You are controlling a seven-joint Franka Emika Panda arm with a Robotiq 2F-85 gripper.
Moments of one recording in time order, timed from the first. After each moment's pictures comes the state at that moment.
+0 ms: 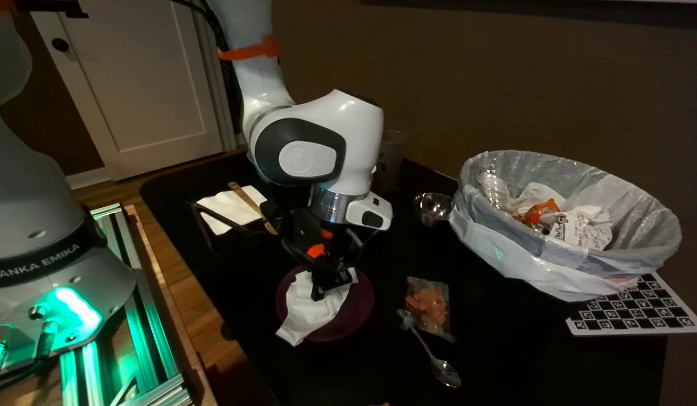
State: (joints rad) arm -0.28 0.34 -0.21 -2.63 -0.22 2.76 -0.21
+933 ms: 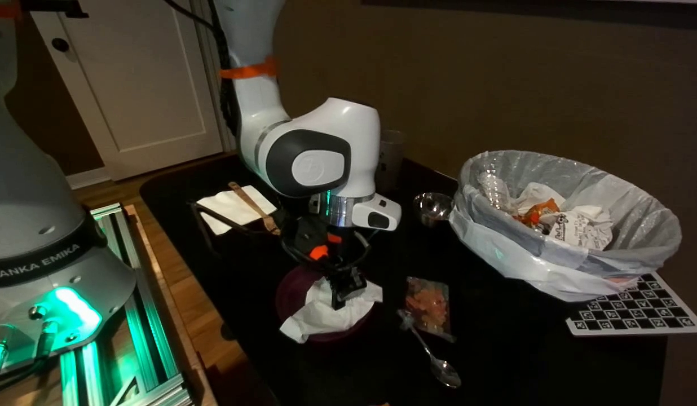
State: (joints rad) arm -0.12 0.42 -0.37 -2.59 -0.34 2.90 0.04
